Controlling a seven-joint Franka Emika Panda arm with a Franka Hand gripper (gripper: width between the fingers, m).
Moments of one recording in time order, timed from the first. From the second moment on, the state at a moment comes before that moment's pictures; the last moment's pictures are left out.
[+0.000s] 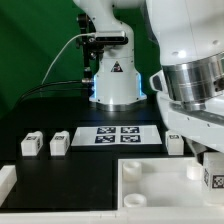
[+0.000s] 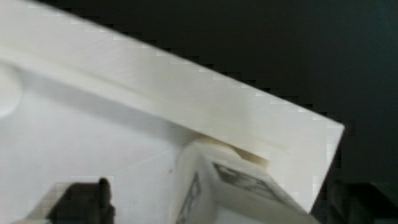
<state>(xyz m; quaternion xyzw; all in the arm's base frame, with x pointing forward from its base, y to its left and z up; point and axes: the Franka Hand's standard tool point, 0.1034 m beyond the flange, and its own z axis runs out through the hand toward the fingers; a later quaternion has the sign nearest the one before) 0.621 0.125 0.067 -0.87 0.48 0.04 0.10</state>
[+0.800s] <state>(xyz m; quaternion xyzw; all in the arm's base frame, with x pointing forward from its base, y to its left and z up) 0.624 0.129 0.064 -1.00 0.07 -0.03 0.05</state>
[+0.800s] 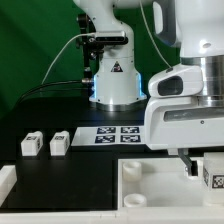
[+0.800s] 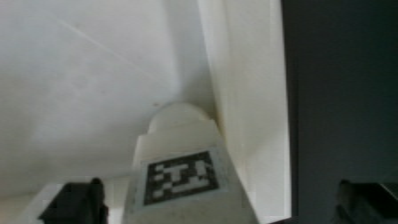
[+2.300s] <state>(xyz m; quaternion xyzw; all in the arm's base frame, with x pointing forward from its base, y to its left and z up) 0.627 0.139 0.065 -0.67 0.73 0.06 0.12</state>
